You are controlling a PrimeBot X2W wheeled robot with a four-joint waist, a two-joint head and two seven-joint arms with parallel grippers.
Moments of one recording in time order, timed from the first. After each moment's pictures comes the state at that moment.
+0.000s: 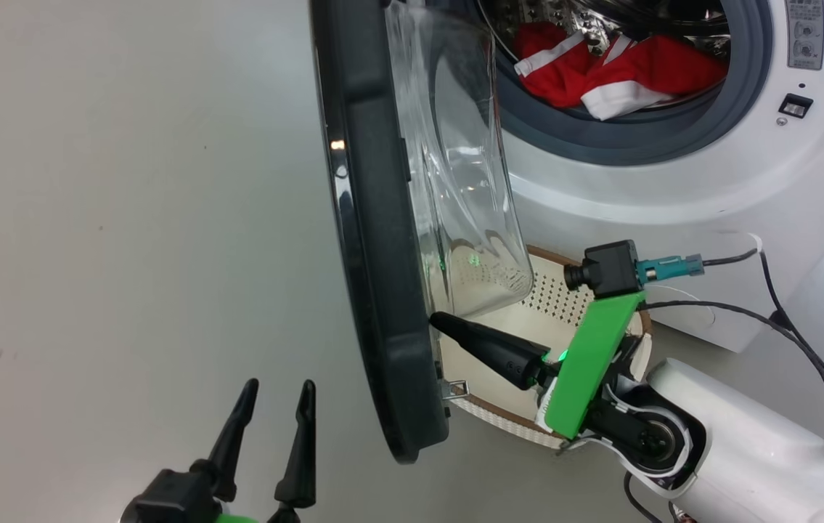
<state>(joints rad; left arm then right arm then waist) -0.04 0.04 -0.24 0.11 -0.33 0.04 -0.25 -0.63 -0.36 0.89 0.19 1.57 0.12 0.13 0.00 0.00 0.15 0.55</state>
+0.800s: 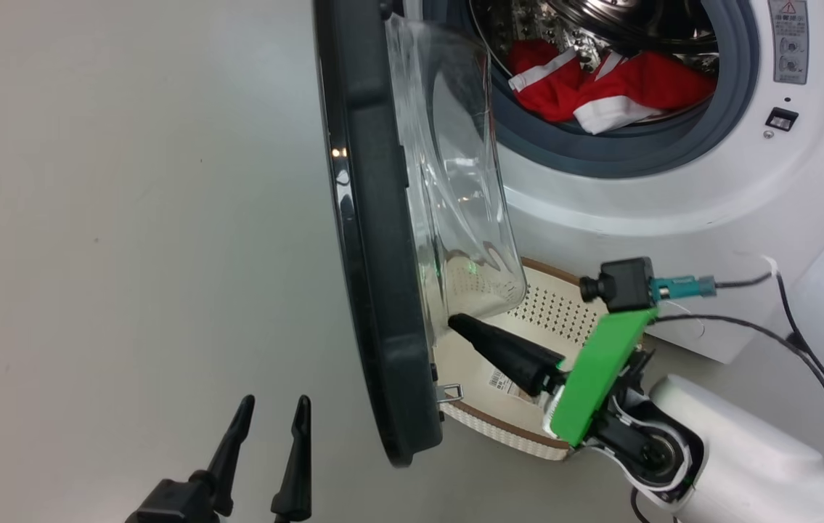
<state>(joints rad) -0.02 0.04 -0.23 0.14 -0.33 0.04 -0.25 -0.62 -0.35 0.90 0.25 1.55 0.12 0.05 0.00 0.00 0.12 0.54</state>
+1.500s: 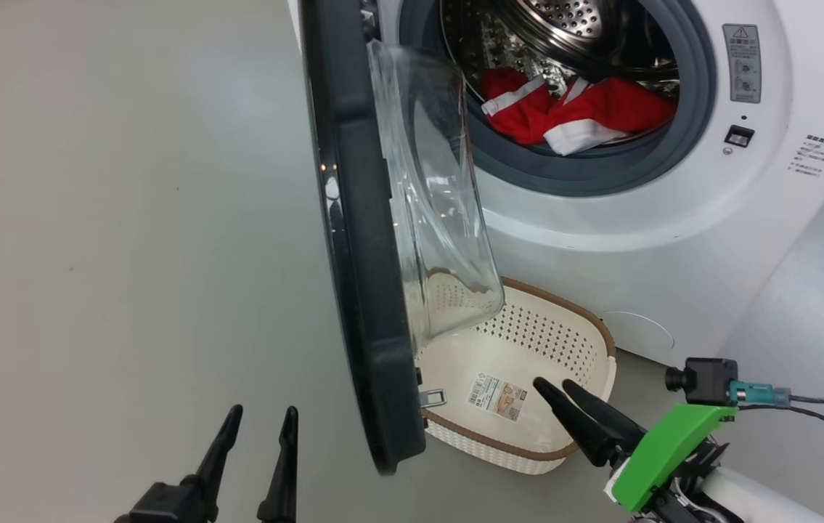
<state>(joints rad) -0.02 0.04 -0.18 0.20 -0.29 -0.02 -0.25 -0.42 -0.43 0.91 0.38 1.53 0.12 -0.19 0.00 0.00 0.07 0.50</state>
